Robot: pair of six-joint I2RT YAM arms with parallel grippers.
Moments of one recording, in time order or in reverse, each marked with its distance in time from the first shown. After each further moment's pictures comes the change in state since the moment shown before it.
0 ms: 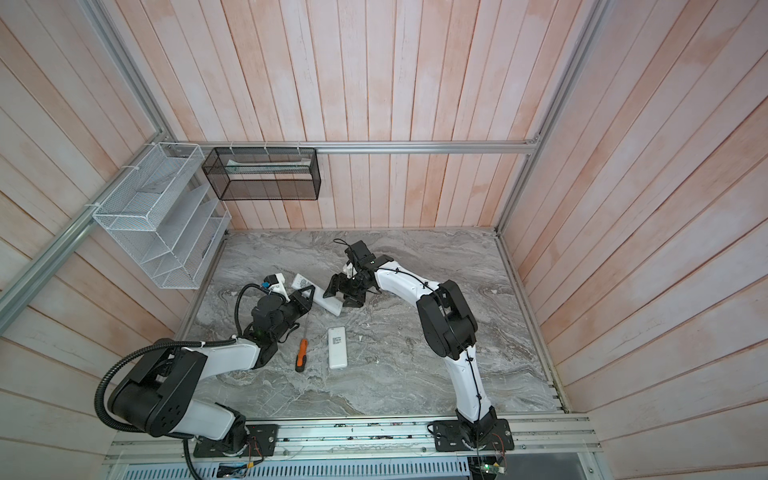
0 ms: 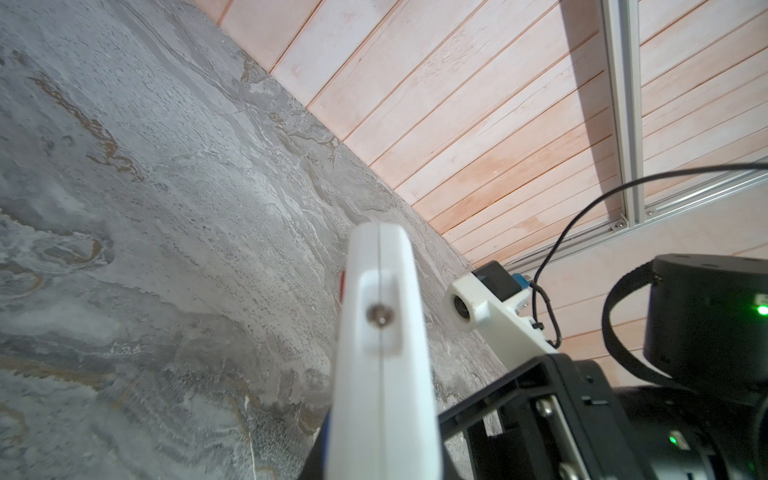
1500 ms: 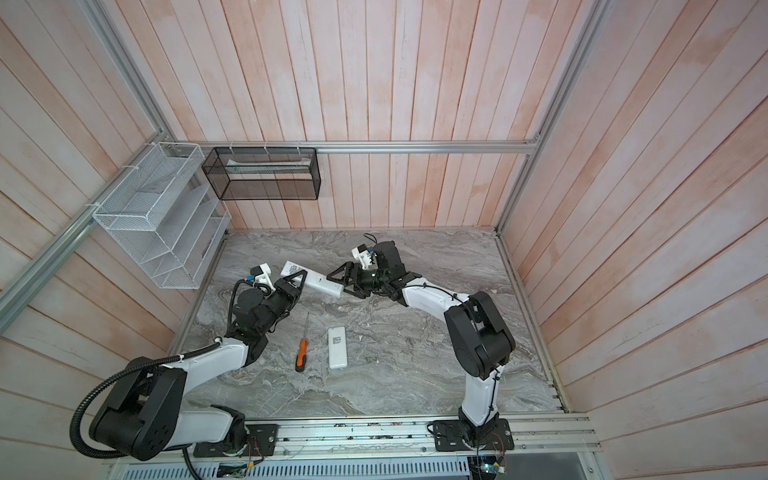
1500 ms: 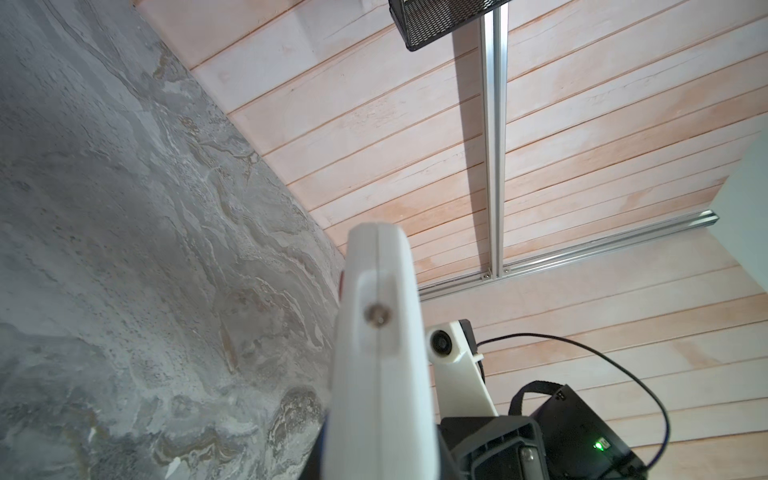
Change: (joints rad) left arm 0.092 -0.120 0.031 0.043 0.163 -0.320; right arm -0.089 -0.286 -0.464 0.789 -0.243 0.190
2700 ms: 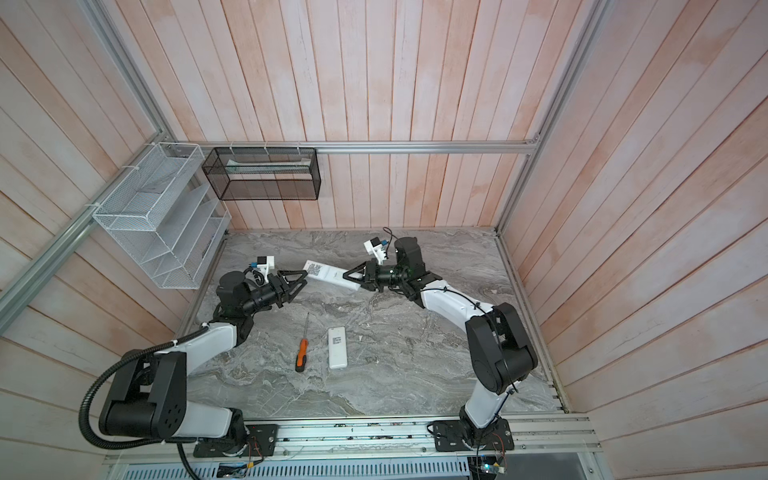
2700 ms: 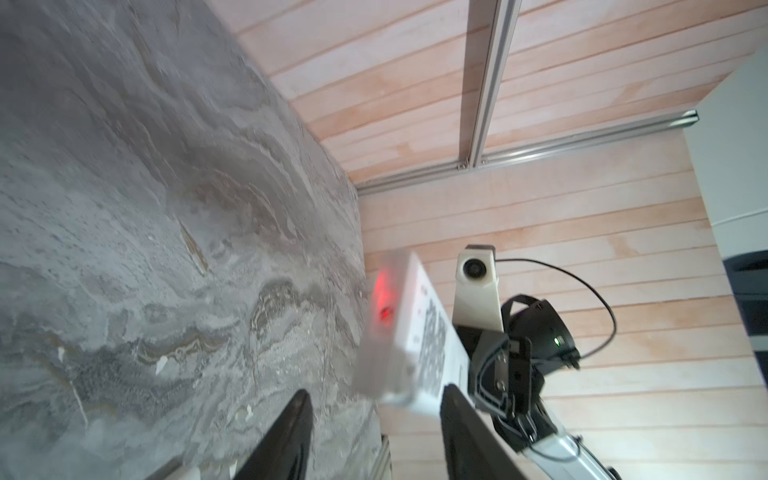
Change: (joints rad) left arm 0.259 0.097 0.155 -0.216 0.764 0.052; right arm -0.131 -0.166 -0.101 0.006 -0.189 -0.046
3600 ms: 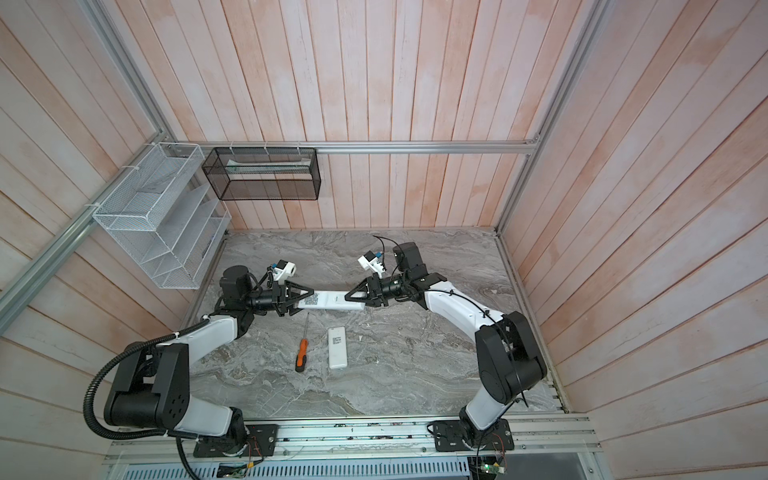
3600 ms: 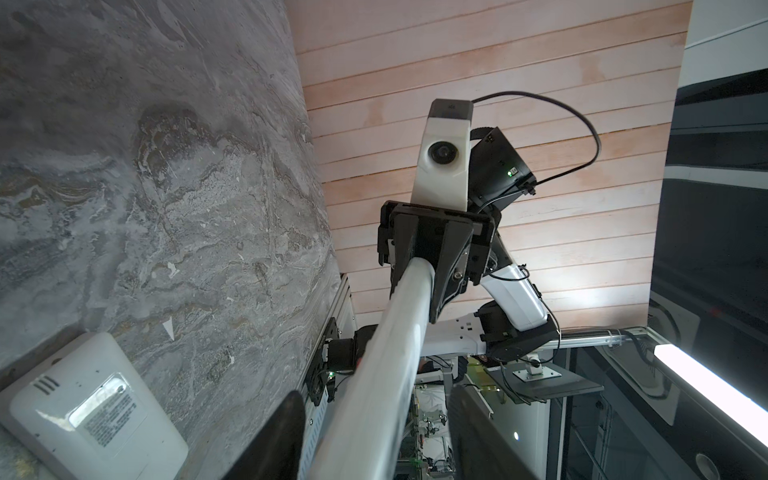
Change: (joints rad) left arm -0.019 0.027 0.058 -0.131 0.425 0.078; right arm 0.045 -0.053 0.000 -0.317 -0.183 -0.234
